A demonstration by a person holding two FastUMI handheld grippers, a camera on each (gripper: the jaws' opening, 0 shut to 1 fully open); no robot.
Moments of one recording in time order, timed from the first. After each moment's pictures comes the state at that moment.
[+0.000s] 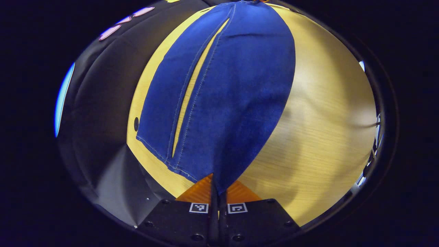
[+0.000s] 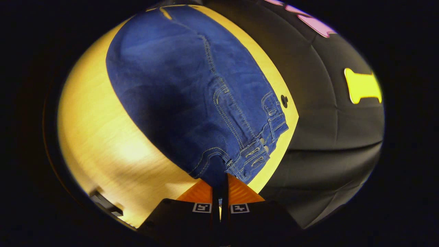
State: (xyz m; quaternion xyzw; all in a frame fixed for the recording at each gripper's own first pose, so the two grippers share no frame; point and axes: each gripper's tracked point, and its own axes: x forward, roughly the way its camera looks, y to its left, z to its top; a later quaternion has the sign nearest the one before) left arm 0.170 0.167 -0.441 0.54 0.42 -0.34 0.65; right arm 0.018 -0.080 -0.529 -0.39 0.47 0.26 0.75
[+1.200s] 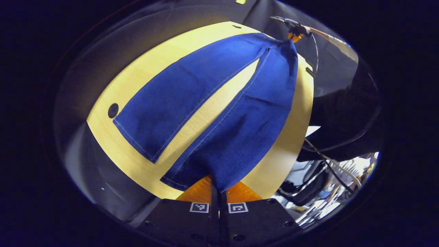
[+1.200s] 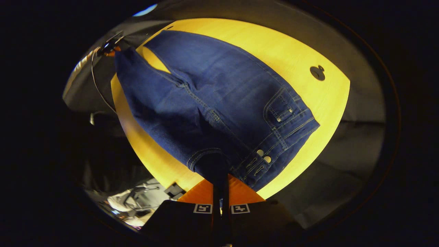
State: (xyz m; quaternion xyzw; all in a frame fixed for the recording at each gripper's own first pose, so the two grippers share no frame) left arm 0.220 0.122 -0.328 0.23 0.61 -0.45 0.61; right arm 0.089 -0.064 -0.449 -0.07 0.70 0.39 0.60
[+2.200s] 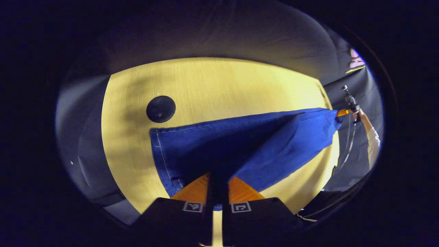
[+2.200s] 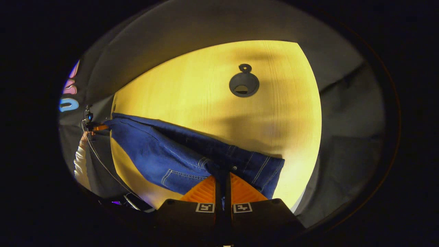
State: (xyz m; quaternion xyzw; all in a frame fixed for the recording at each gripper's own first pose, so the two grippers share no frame) left arm 0.421 0.108 -0.367 0.02 0.66 -0.22 0.72; right arm 0.257 -0.066 -0.518 0.15 0.71 0.19 0.66
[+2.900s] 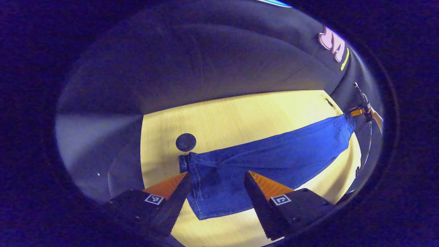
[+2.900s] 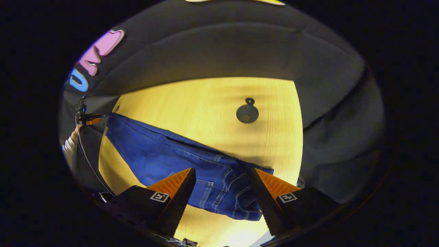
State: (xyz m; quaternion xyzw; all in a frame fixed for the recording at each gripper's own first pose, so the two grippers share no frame) left arm 0.430 0.104 -0.282 0.06 0.46 -0.21 0.86; right arm 0.272 -0.071 -0.454 0.11 0.55 0.21 0.80
